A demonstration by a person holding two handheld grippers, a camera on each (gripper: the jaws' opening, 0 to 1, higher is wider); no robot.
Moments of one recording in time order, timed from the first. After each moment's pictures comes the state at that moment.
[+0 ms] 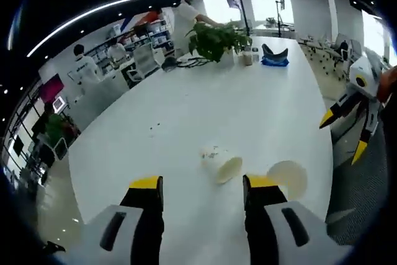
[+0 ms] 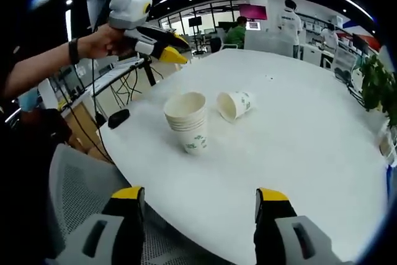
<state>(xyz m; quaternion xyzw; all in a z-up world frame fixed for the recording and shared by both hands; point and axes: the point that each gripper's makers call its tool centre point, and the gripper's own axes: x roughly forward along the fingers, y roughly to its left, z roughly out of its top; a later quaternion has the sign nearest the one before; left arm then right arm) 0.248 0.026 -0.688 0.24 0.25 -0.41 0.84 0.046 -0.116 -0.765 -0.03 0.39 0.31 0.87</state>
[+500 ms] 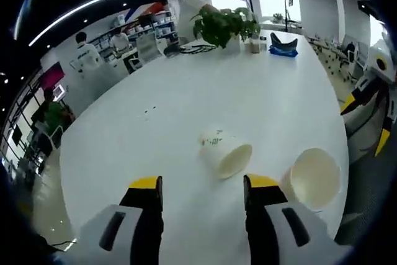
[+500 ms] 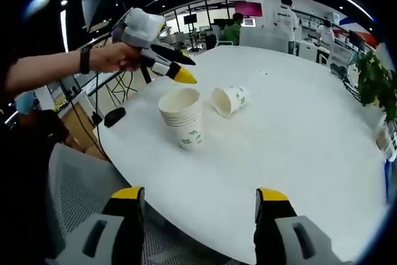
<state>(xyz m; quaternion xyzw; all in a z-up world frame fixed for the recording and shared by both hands) 0.266 0.012 -0.755 0.23 0.28 -0.41 0.84 0.043 -0.124 -0.768 -0.03 0.40 0.29 0.87</state>
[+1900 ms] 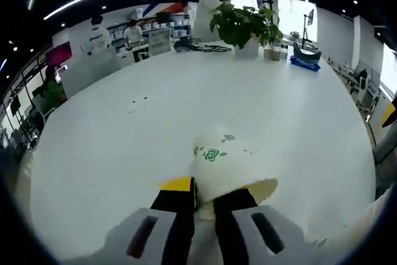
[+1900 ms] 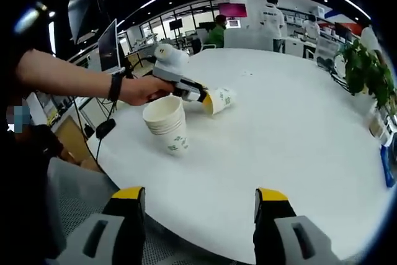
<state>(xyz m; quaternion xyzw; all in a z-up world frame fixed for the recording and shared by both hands) 0.327 -0.044 -0.829 0.16 0.27 -0.39 0.87 0.052 -0.143 -0.764 0.00 0.39 0.25 0.89</state>
